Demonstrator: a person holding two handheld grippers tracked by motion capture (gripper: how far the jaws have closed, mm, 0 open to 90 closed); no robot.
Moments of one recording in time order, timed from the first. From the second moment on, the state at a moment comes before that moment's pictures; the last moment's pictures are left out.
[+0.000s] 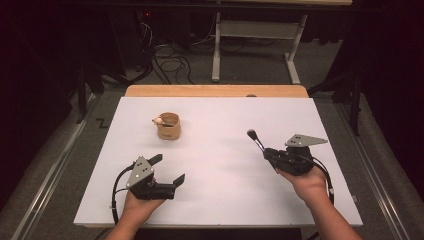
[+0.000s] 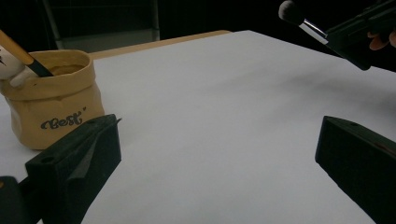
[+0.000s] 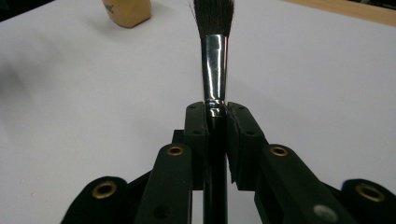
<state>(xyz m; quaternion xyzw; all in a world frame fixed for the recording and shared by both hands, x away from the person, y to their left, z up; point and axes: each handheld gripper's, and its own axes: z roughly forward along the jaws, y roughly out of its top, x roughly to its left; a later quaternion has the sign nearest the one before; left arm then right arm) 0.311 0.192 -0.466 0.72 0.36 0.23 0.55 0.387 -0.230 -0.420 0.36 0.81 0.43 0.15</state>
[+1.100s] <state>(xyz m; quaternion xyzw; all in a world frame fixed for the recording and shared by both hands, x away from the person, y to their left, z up) 0.312 0.183 -0.468 0.72 0.36 0.22 0.54 0.358 -0.253 -0.432 0.33 0.73 0.58 0.16</state>
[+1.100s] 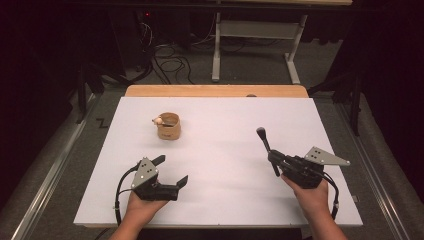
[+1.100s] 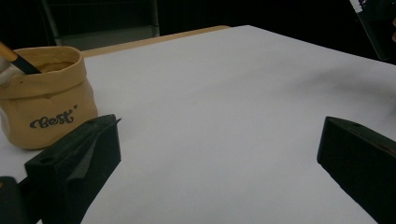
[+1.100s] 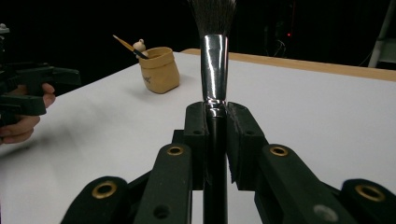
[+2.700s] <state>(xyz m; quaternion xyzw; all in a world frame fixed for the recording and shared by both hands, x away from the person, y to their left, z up) 0.333 0.105 -0.418 0.72 0.31 0.14 0.60 0.350 -0.202 -0.428 0.27 0.74 0.60 0.13</state>
